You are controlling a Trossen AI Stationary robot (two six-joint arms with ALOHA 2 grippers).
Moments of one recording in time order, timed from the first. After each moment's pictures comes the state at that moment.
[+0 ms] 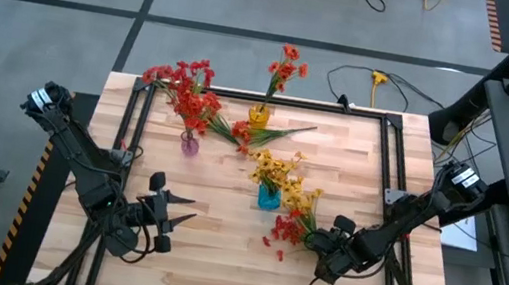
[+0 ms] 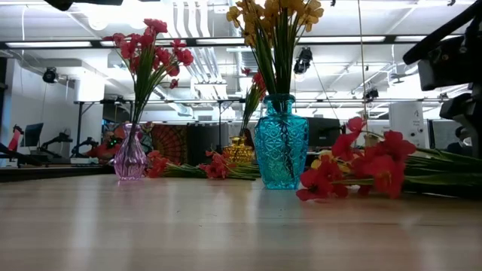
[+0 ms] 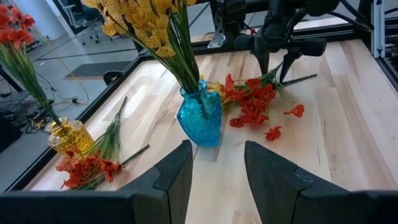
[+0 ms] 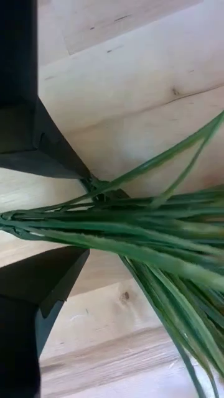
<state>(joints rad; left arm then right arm) -0.85 1.23 0.84 -0.37 -1.06 -0.51 0.68 1.58 0.80 -0.64 0.23 0.99</state>
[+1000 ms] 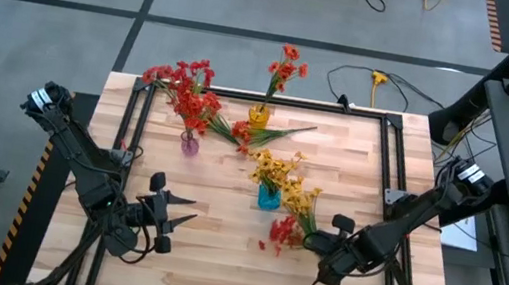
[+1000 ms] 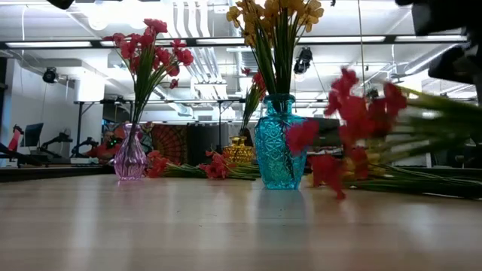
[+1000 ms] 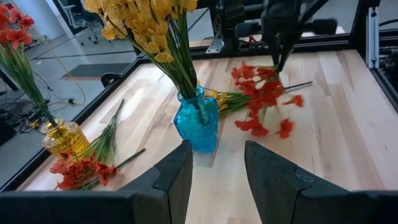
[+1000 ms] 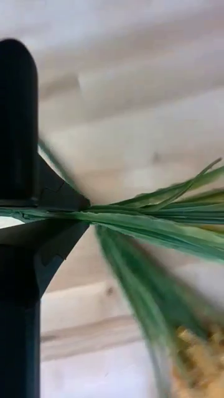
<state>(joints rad) -0.85 1.23 0.84 -0.33 -1.07 -0.51 0.68 1.50 0.97 -0.80 0.19 0.87</state>
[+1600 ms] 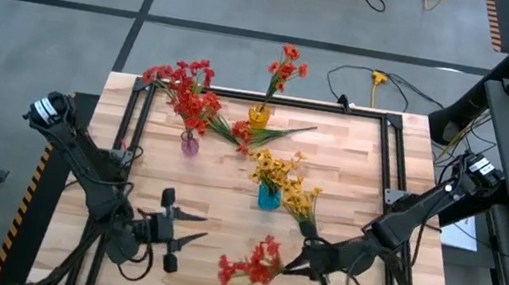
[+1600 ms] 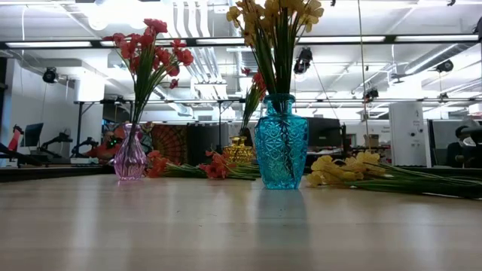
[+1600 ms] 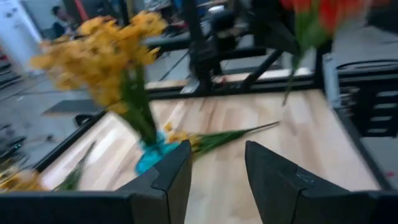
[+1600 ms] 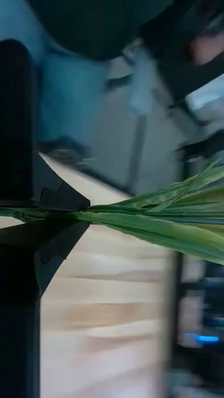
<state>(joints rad) -0.85 1.38 0.84 0.17 -1.06 -0.19 0.65 1.38 0.94 0.09 0.24 0.19</state>
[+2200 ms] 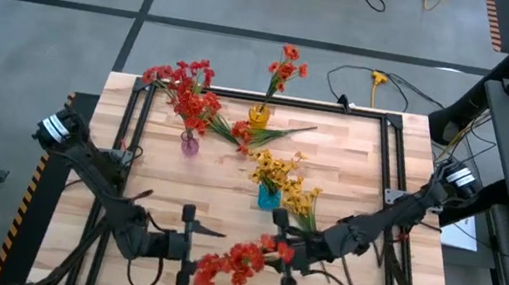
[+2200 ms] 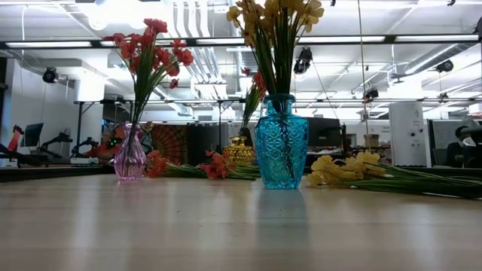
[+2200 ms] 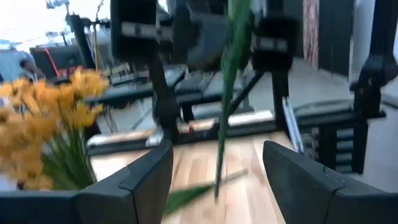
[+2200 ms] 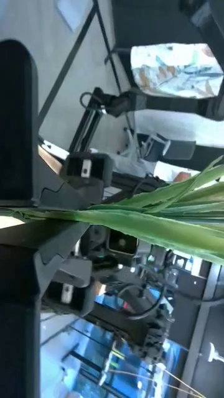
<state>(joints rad) -0.77 1.59 0.84 0.78 -0.87 0.17 0.54 1.62 1.08 0.63 0.24 -0.31</state>
